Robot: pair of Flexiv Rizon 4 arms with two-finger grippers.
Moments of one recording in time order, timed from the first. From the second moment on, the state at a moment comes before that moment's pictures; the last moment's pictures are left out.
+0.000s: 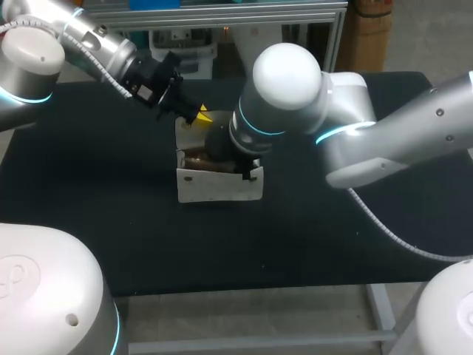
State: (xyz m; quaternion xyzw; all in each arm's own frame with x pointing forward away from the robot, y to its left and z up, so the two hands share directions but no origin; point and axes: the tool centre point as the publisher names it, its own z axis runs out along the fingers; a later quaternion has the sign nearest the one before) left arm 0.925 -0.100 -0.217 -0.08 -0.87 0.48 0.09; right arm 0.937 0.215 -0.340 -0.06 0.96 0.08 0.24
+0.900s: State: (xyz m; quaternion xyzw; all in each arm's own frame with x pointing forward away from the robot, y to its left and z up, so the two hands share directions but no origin) left arm 0.928 -0.101 -0.221 -0.08 -0.87 0.47 0.07; right arm 0.924 0.207 -0.272 -0.06 0.92 0.08 0.37
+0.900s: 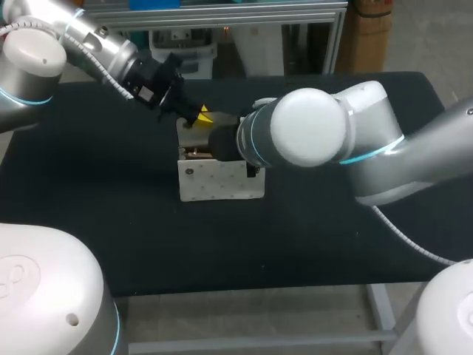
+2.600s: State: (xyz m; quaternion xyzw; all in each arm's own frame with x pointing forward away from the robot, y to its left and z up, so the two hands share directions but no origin) left arm 0.967 -0.102 -0.283 -0.05 -0.88 0.47 0.02; right arm 0.844 0.154 -0.241 -0.07 0.90 0.07 0.42
